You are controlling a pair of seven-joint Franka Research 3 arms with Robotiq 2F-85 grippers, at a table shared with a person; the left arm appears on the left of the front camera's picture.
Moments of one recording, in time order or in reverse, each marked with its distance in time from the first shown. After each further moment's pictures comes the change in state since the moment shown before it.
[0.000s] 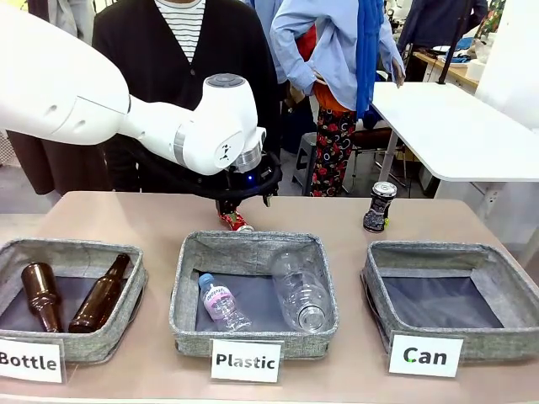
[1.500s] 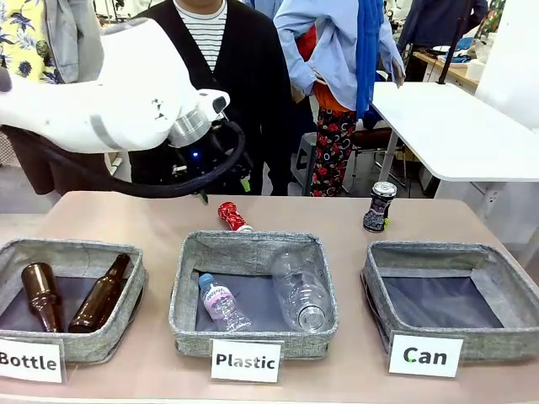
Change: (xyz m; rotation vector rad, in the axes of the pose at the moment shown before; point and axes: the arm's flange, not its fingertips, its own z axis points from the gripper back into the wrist) left arm -0.015 0.074 0.111 -0.239 0.065 -0.289; right arm 0.000 0.000 0.000 0.000 0.000 0.000
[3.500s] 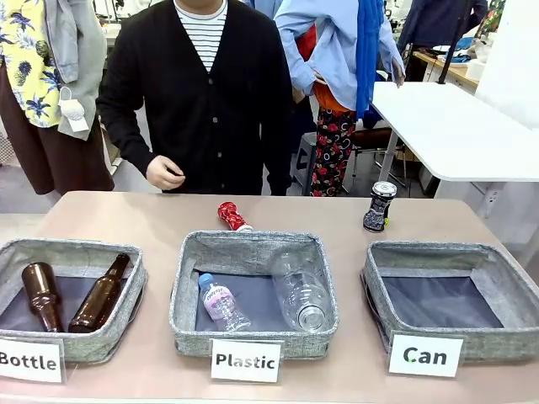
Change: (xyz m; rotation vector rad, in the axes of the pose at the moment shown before) left arm -0.177 0.243 0.328 -0.236 -0.588 0.348; right arm 0.000 0.000 0.000 0.000 0.000 0.000
